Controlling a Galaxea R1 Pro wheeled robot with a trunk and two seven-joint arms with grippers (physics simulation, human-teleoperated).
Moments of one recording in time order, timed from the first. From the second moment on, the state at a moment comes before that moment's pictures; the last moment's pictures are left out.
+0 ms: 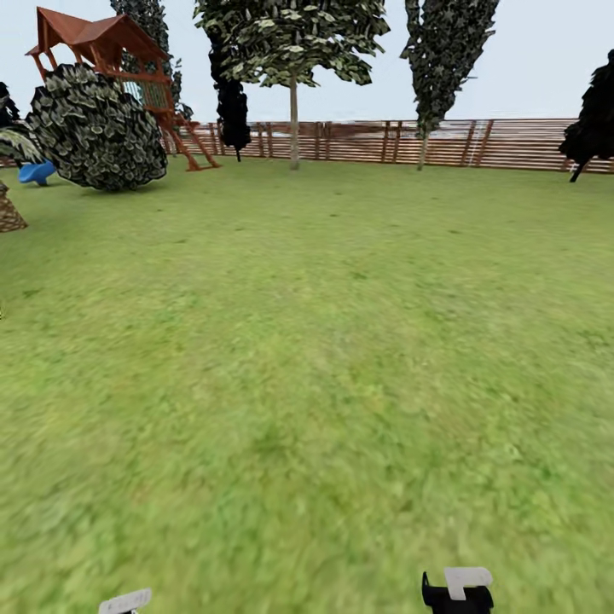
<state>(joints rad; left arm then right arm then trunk) -0.40 0.18 0.05 0.00 0.22 -0.39 -0.10 -0.44 -0.03 -0.02 -0.03 0.17 -0.50 -0.32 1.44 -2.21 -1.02</state>
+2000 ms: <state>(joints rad) -0.40 0.18 0.05 -0.01 0.22 -0.40 -0.06 -0.41 -0.03 -0.02 -0.03 0.17 -0.49 -0.13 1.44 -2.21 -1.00</state>
